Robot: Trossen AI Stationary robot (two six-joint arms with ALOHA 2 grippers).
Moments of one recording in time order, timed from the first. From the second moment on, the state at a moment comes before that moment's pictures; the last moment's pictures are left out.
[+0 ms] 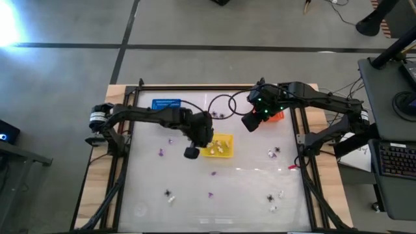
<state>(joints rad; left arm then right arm) 0.09 1.74 1.36 -0.70 0.23 0.29 -0.22 1.38 1.50 -1.18 -0.10 0.64</state>
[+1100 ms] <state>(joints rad) 0.16 1.89 1.51 -0.82 0.18 0.39 -0.08 1.39 1.44 -1.27 -0.04 0.60</state>
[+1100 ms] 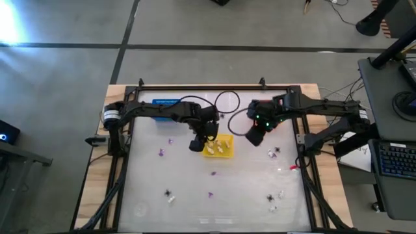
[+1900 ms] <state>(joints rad) 0.23 1.81 1.64 -1.32 0.00 0.38 0.16 1.54 1.24 -0.65 -0.09 0.45</state>
